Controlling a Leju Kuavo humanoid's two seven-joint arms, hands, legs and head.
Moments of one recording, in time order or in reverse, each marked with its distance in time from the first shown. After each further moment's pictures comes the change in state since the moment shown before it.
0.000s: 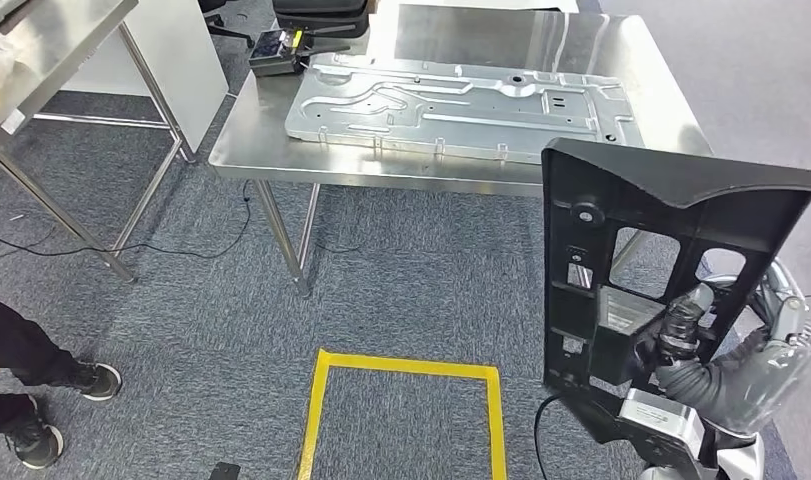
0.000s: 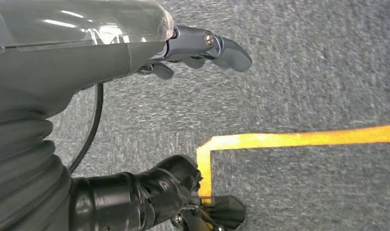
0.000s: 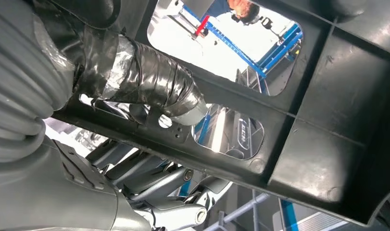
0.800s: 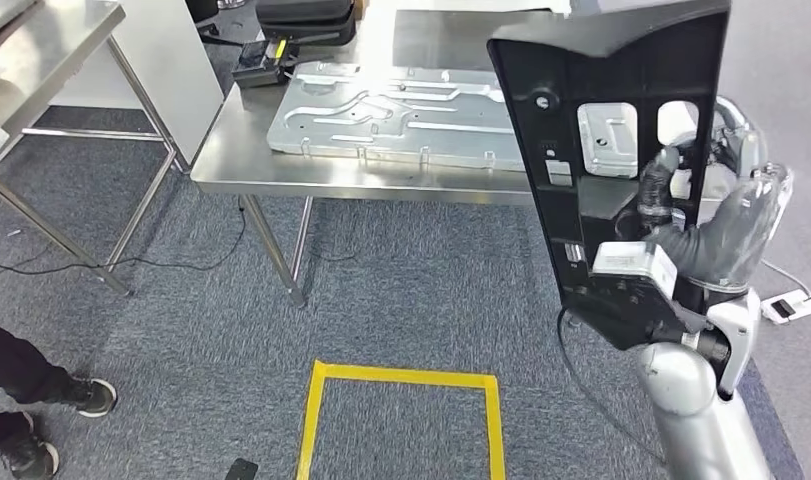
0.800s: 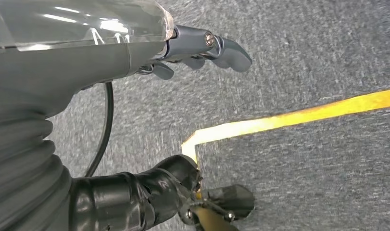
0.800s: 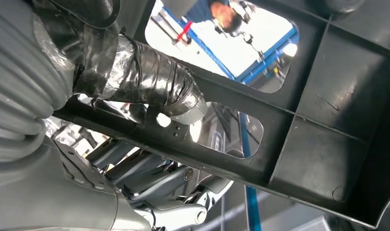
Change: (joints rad) left arm -0.002 0.001 -0.054 0.000 -0.041 -0.021 -0.001; right arm -0.456 -0.083 0.086 0.200 0.027 0.187 0.175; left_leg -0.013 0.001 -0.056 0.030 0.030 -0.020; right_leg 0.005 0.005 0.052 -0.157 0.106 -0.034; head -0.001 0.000
